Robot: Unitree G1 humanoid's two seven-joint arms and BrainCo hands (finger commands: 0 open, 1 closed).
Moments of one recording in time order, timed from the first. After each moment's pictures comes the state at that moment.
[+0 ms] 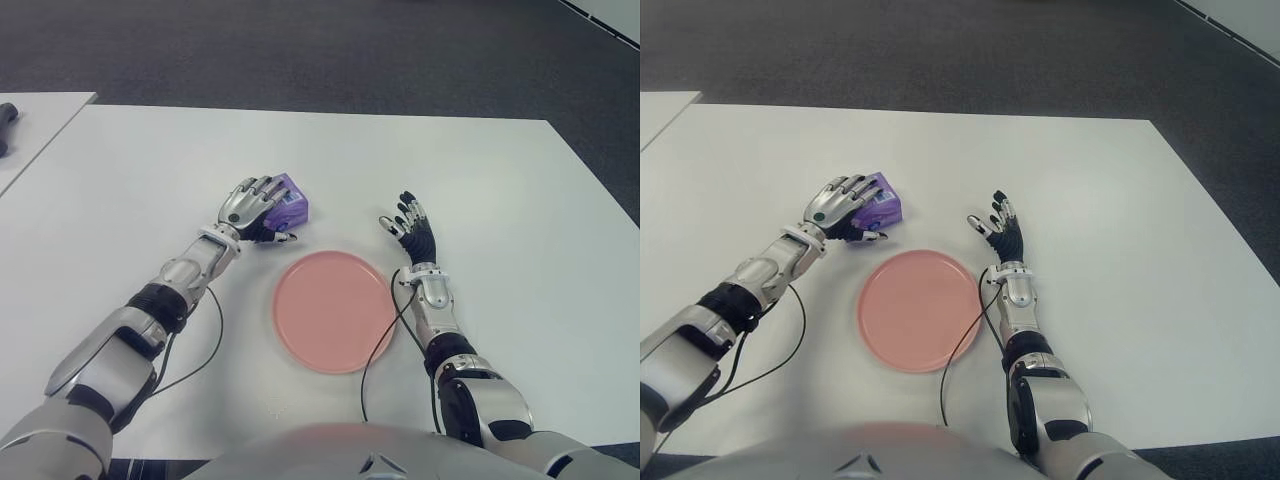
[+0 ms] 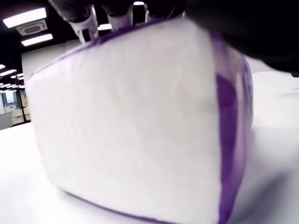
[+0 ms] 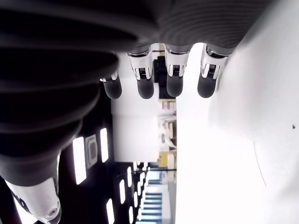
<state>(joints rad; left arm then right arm) -0.53 0.51 -0.60 0.70 0.99 -0.11 0.42 -0.39 -0.05 -0.11 0.99 0.02 -0.63 0.01</state>
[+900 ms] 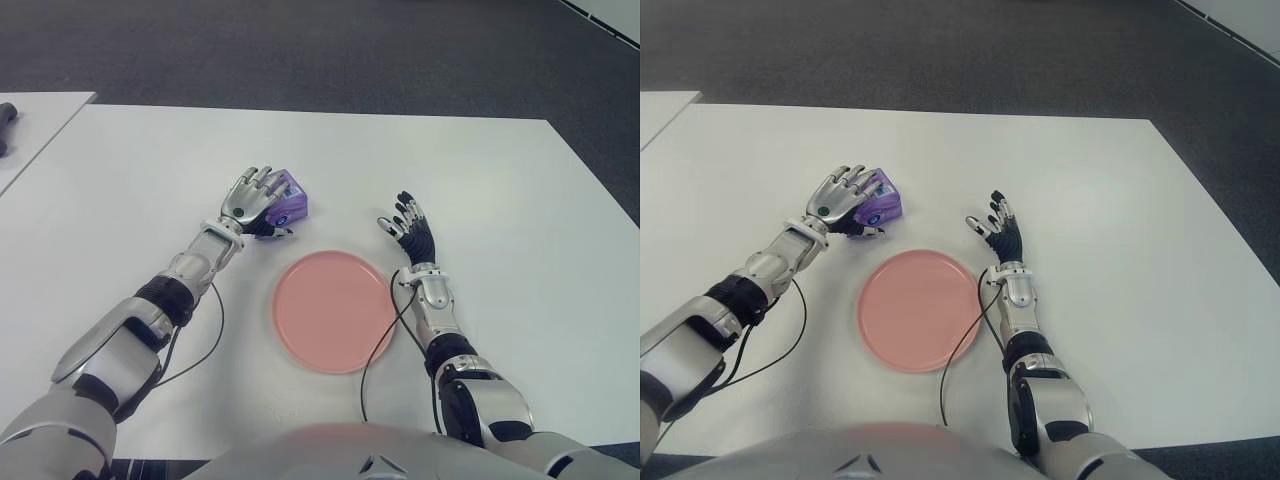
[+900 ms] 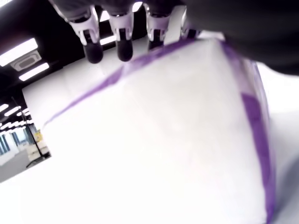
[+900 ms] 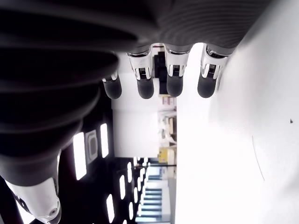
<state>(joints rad) -0.58 0.51 -0.69 0.74 1.18 0.04 0.51 -0.39 -0.05 -0.11 0.98 0.03 -0.63 0.04</state>
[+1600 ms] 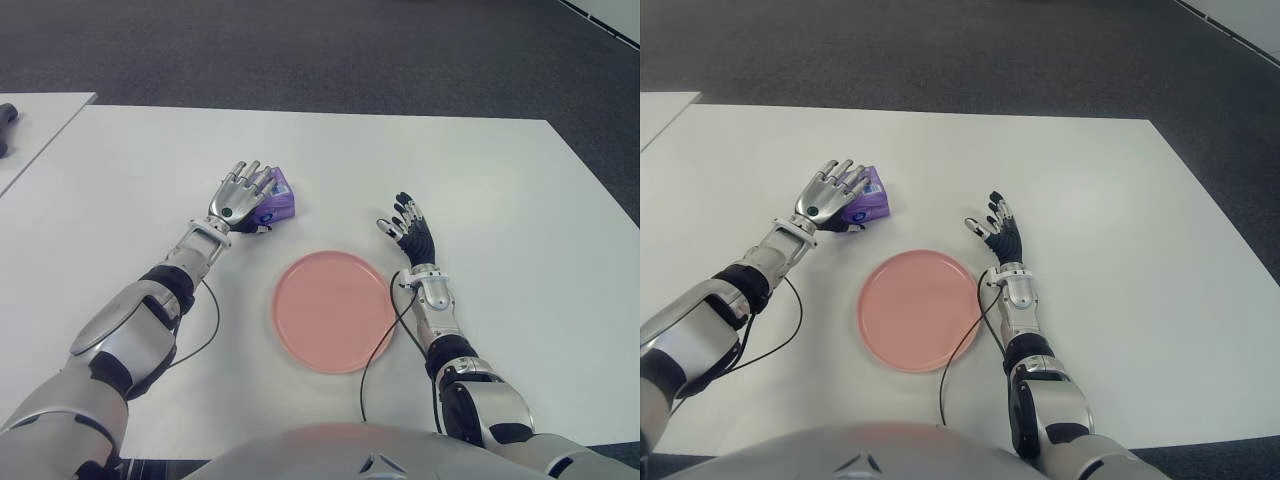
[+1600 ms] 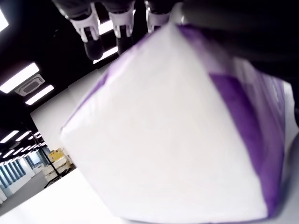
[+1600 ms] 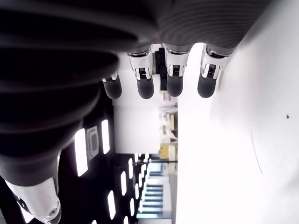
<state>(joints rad) -0.70 0.45 -0.77 1.11 1.17 0.03 0.74 -0.37 -0.06 -0.11 0.96 0.04 -0.63 0.06</state>
